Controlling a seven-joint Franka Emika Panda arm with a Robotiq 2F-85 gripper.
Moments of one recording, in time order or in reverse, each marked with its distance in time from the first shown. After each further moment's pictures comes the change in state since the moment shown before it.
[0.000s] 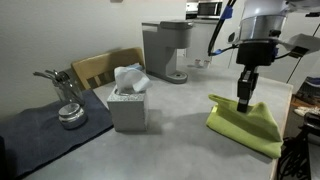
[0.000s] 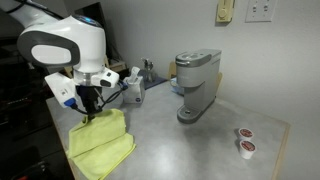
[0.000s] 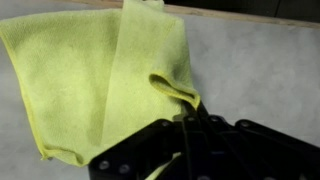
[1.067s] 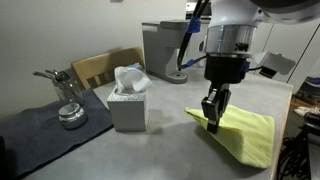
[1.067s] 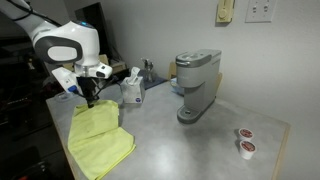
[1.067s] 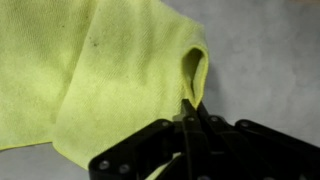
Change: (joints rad) arm 0.111 0.147 0.140 0.141 0.017 0.093 0.207
